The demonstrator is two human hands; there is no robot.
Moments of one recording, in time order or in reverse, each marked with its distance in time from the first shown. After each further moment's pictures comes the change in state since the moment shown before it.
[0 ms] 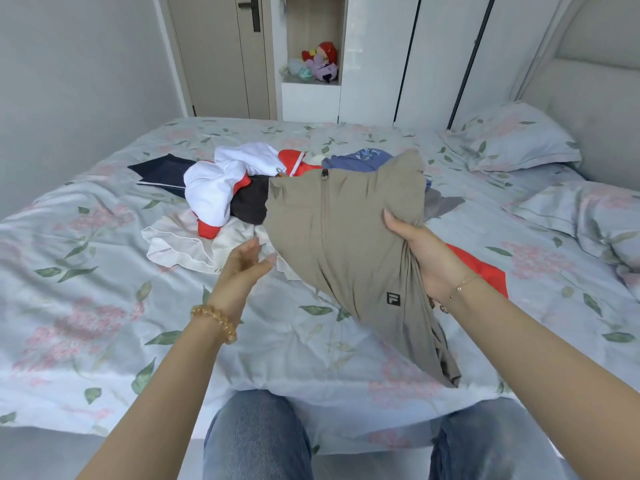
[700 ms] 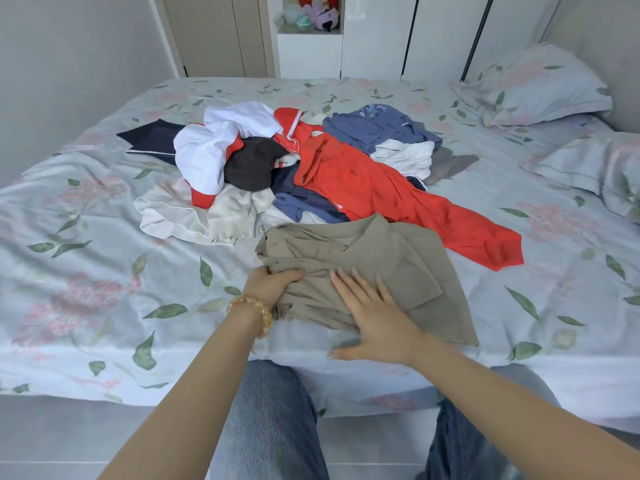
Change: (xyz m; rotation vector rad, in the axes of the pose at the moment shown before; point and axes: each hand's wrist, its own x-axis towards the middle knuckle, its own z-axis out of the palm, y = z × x) left_hand 0.001 -0.057 0.028 0.296 0.040 -0.351; right_hand -0.007 0.170 -0.049 -1.721 -0.380 -0.327
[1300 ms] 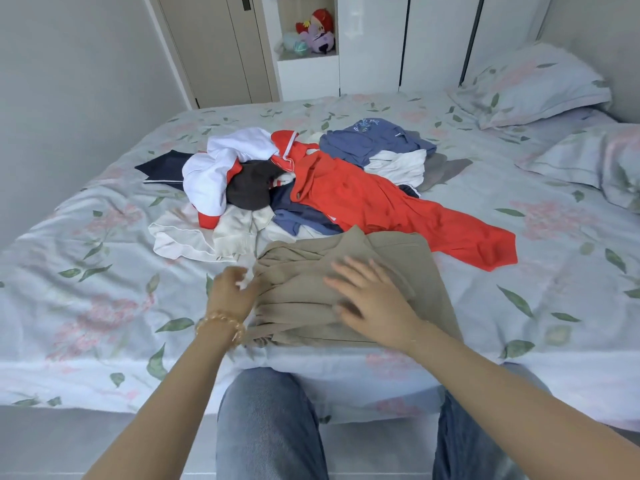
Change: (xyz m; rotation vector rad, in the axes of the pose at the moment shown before) left_hand -0.013 0.000 -0.035 0.450 0.332 0.222; right_hand 0.004 0.007 -0.033 -0.034 0.328 -0.086
